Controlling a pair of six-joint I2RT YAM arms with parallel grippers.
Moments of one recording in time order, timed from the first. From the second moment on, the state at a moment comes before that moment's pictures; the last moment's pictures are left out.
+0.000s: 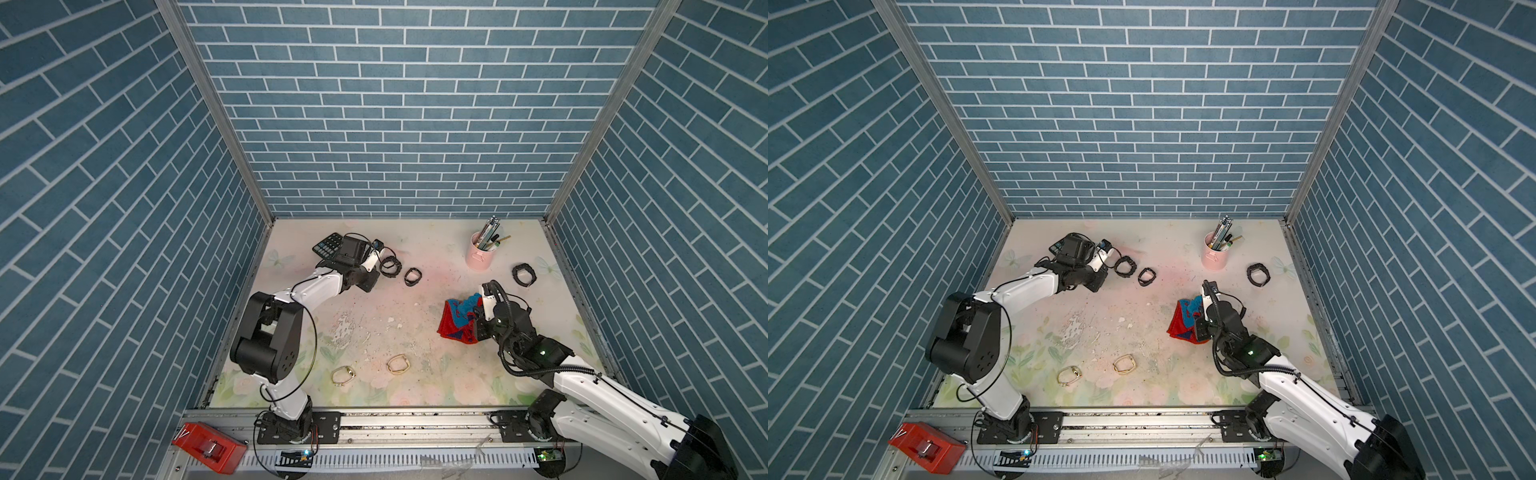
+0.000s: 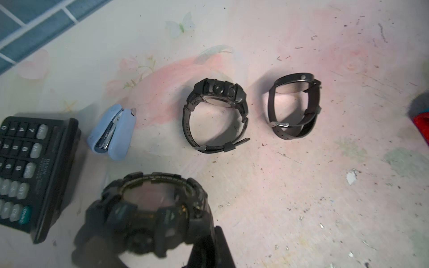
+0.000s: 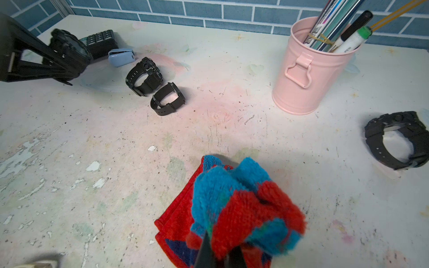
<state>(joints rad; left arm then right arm) -0.34 1.75 1.16 -0.32 0.12 0.25 0.72 0.86 0.47 -0.19 0.25 0.25</state>
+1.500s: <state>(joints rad) -0.29 1.72 1.49 -0.69 0.20 0.11 0.71 0.85 0.51 -0.22 0.27 0.29</state>
